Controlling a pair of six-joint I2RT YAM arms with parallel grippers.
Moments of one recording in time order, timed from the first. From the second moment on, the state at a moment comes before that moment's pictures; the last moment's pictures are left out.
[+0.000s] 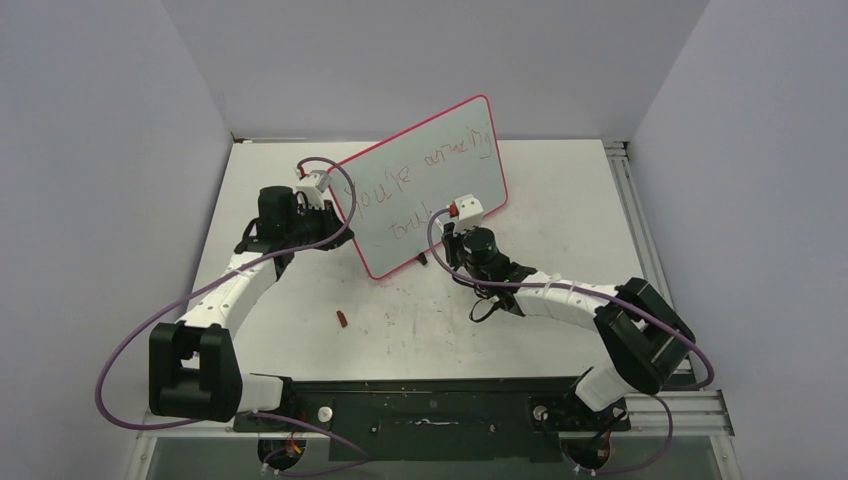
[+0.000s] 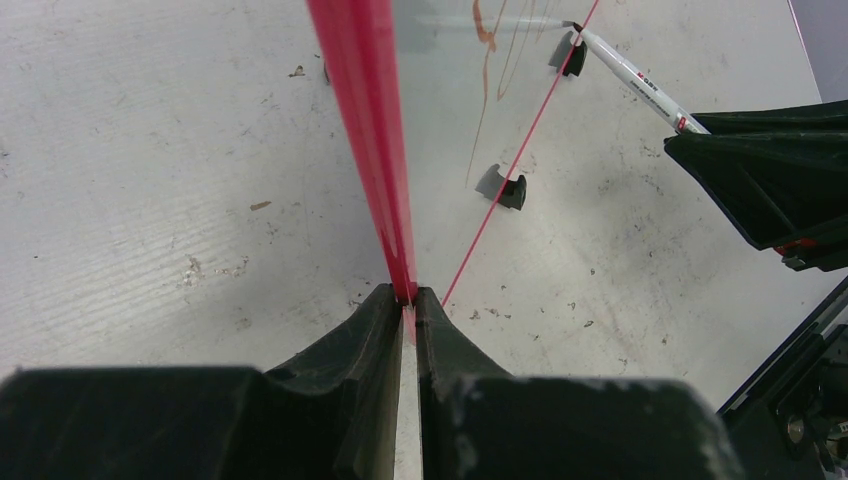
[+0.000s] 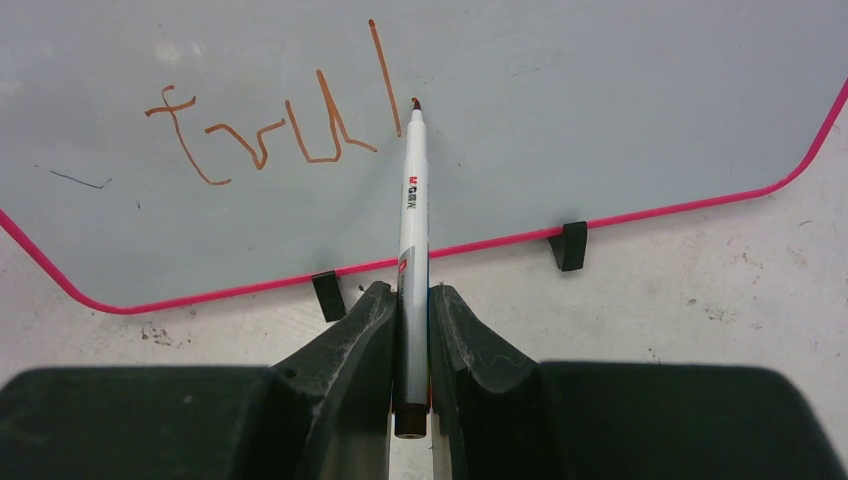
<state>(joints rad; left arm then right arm) -0.12 1.33 0.87 -0.13 0.51 -0.20 0.75 1.52 0.75 0.42 0.29 0.14</state>
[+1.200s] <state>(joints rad) -0.12 1.33 0.87 -0.14 0.51 -0.20 0.71 1.49 0.75 0.42 0.33 0.11</state>
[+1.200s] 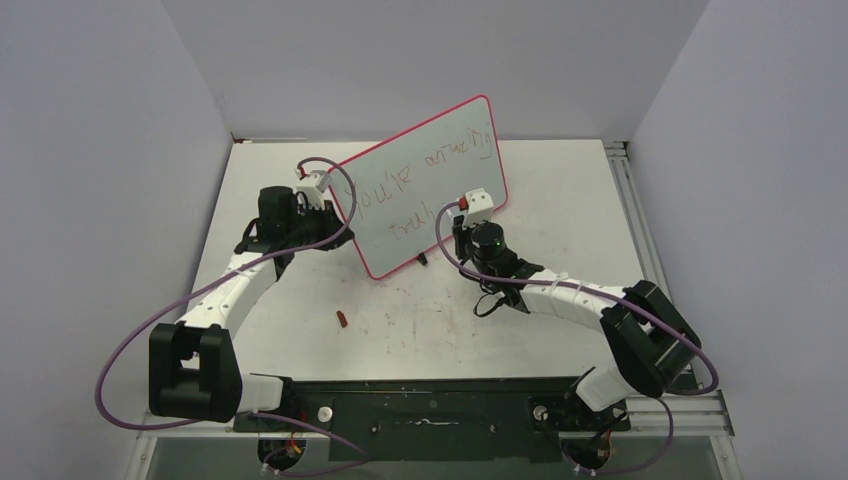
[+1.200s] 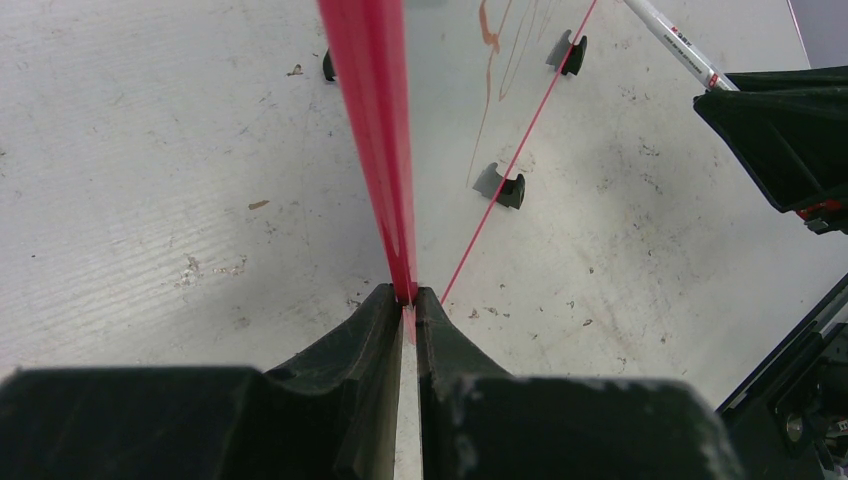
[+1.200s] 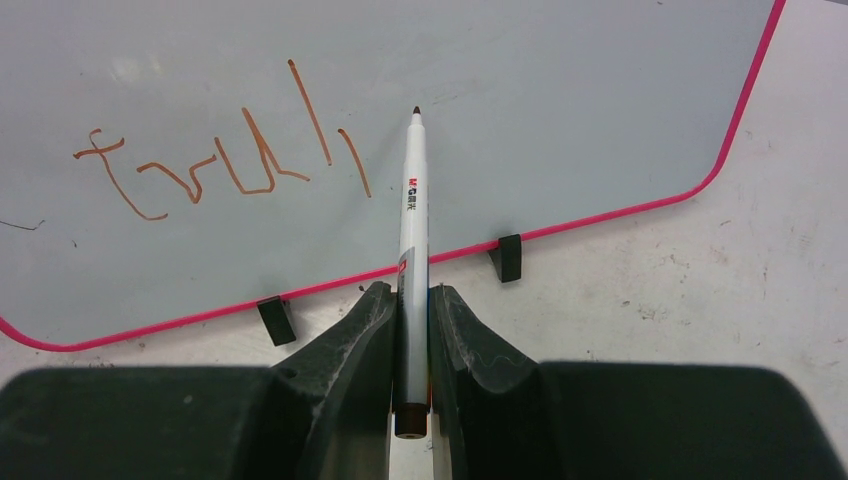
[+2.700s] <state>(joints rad) -0.12 1.32 0.87 -0.15 0.51 -0.20 0.81 1.42 0.65 0.34 0.28 0.15</state>
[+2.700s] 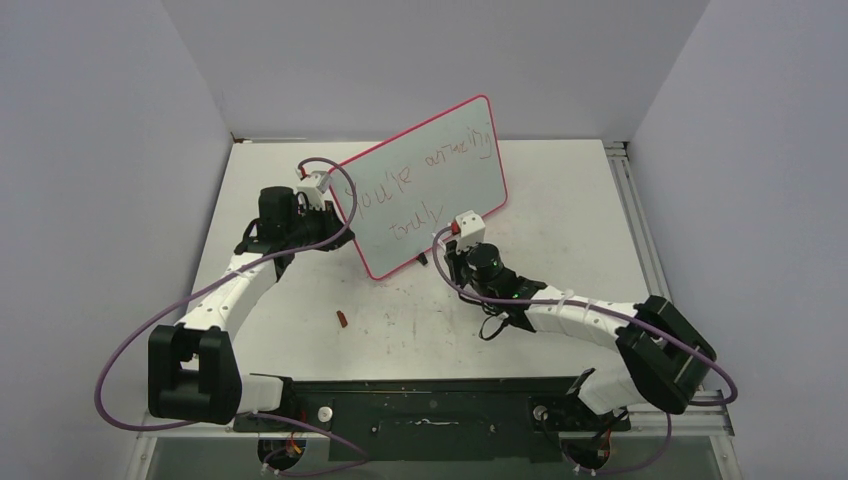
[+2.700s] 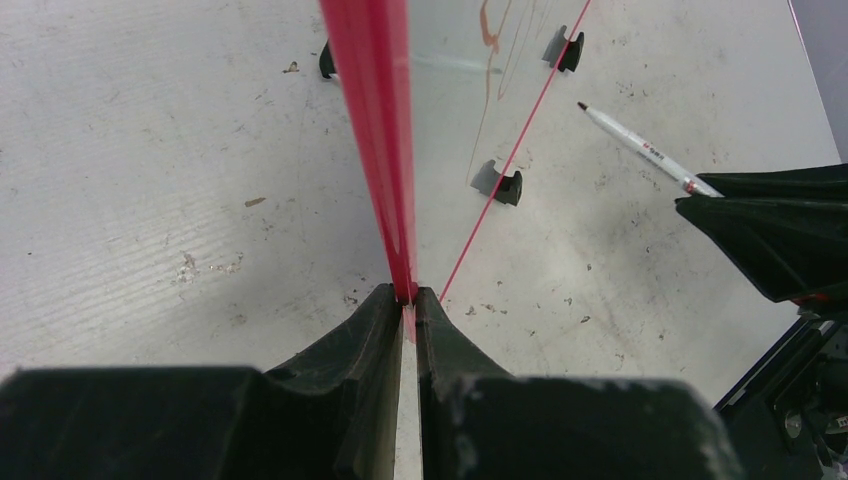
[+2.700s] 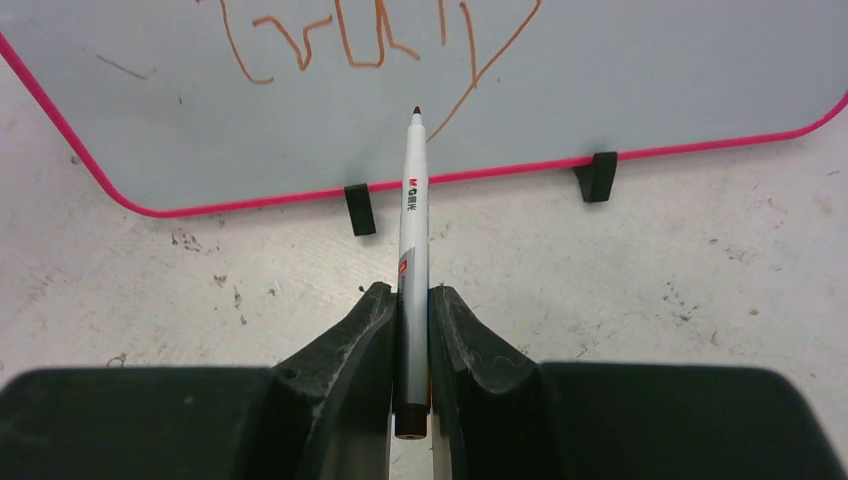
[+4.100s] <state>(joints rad) -0.13 1.32 0.87 -0.15 0.50 -0.20 0.63 1.49 0.76 0.32 0.19 0.15</state>
